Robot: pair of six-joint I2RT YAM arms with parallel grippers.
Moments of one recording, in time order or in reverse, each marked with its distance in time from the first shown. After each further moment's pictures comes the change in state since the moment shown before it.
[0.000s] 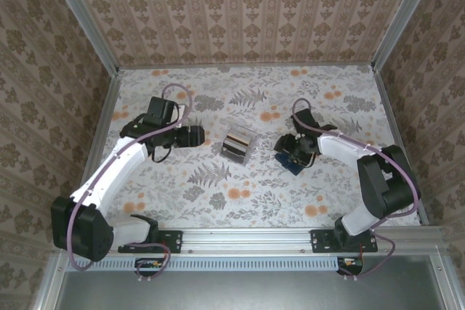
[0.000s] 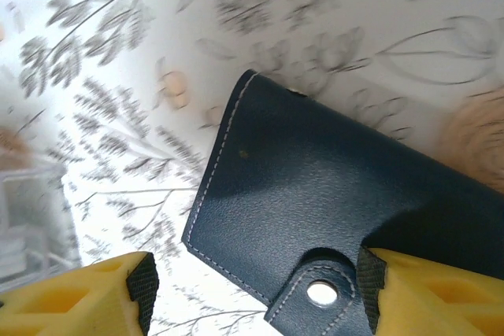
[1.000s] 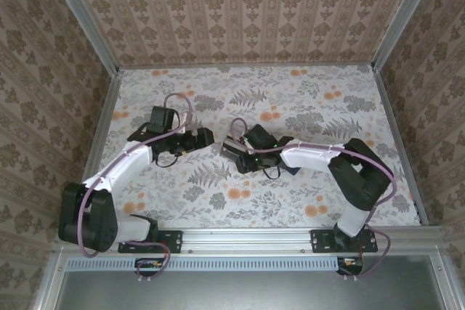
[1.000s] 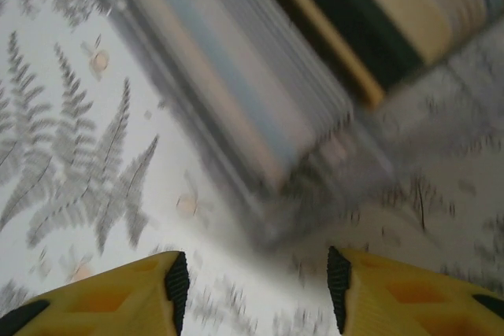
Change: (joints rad) left arm 0.057 0.071 -0.181 0.291 0.307 -0.172; right arm 0.406 0.180 0.097 0.233 0.066 -0.413
